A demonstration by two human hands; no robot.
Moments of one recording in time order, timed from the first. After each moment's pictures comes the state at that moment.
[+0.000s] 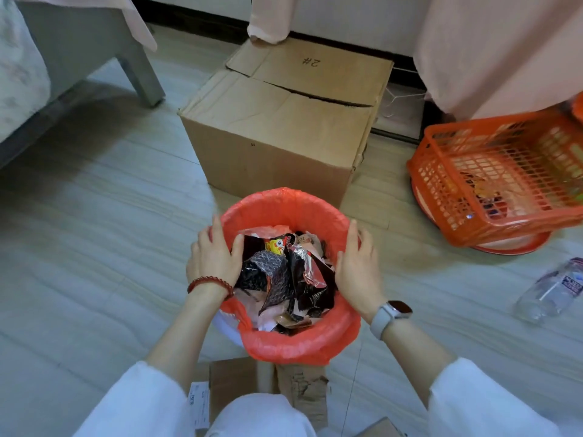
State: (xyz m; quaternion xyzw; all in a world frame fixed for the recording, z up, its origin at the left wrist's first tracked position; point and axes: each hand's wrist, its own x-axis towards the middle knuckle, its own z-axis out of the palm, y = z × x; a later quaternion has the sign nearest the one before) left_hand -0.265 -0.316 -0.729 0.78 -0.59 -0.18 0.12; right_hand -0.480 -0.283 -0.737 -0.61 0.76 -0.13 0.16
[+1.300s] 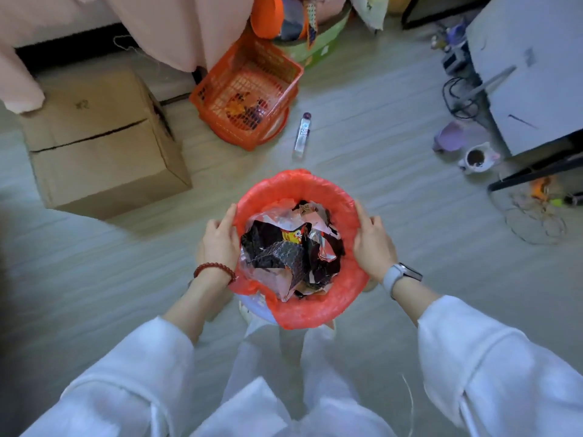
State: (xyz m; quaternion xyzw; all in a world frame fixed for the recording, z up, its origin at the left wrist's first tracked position) left_hand -0.440 -0.100 -0.291 0.47 -0.83 -0.30 -0.01; right_hand -0.616 0.096 -0.287 -0.24 0.93 -0.11 0.23
